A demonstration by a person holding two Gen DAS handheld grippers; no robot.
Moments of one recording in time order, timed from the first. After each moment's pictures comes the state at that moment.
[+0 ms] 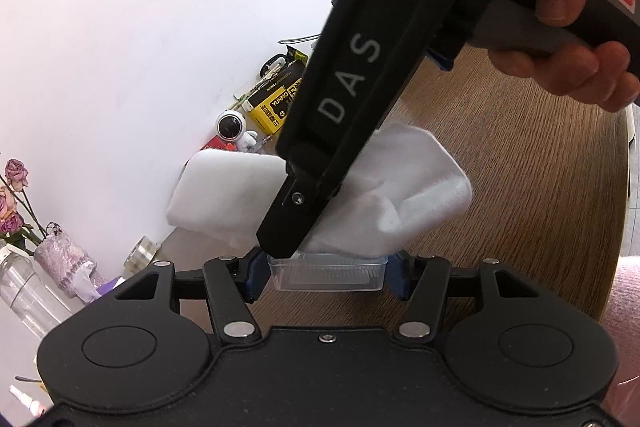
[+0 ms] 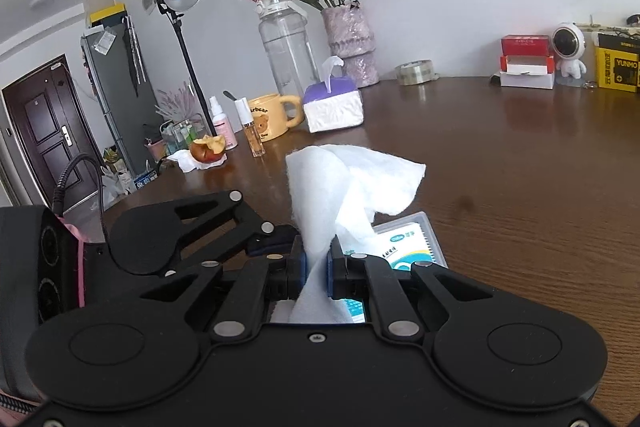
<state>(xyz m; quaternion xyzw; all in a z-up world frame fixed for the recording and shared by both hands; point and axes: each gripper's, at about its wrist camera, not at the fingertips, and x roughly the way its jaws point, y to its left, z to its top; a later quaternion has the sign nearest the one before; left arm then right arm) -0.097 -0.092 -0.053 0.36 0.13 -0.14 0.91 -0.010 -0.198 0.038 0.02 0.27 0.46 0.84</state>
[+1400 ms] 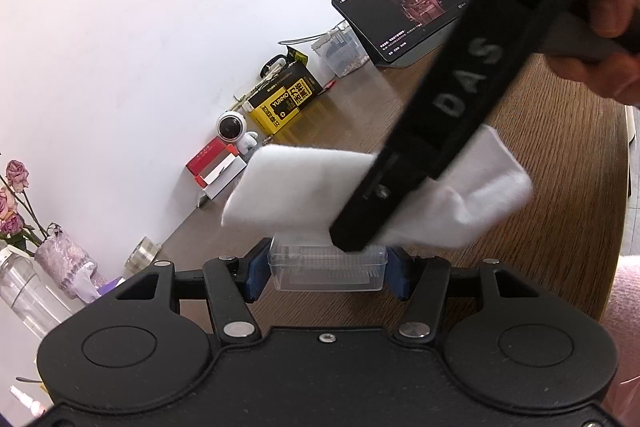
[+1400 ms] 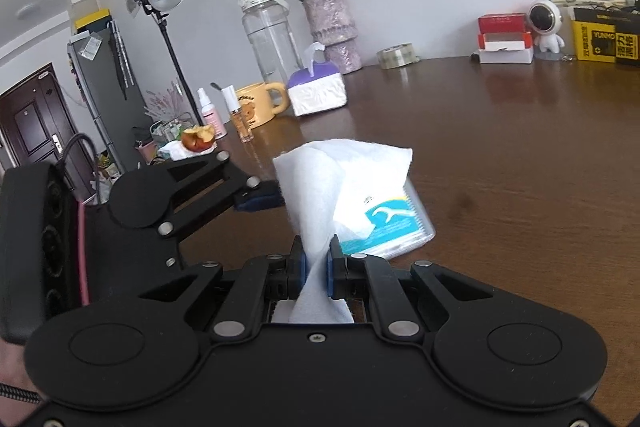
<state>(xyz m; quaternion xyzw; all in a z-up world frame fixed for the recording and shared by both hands) -0.166 -0.101 -0.058 0.36 0.12 -0.14 0.91 -0.020 -0.222 0.022 0.04 0.29 0.44 0.85</state>
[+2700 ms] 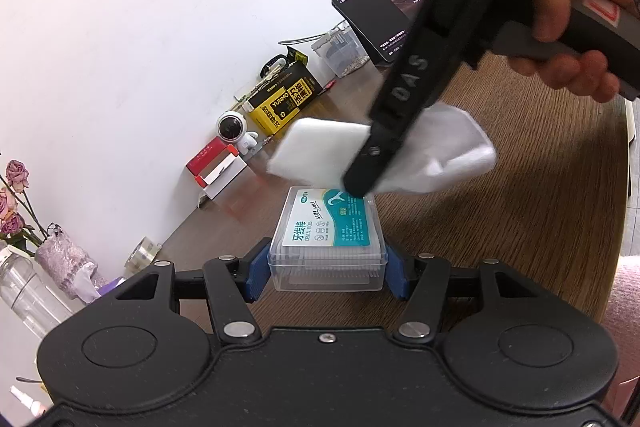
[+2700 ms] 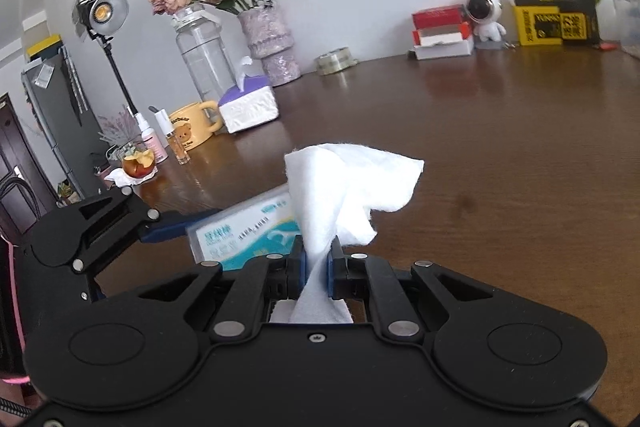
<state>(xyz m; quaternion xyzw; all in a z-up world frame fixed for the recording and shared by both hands) -0.059 -0.070 -0.041 0.36 0.13 -0.14 0.91 0.016 -0.241 0.015 0.07 0.30 0.38 0.87</state>
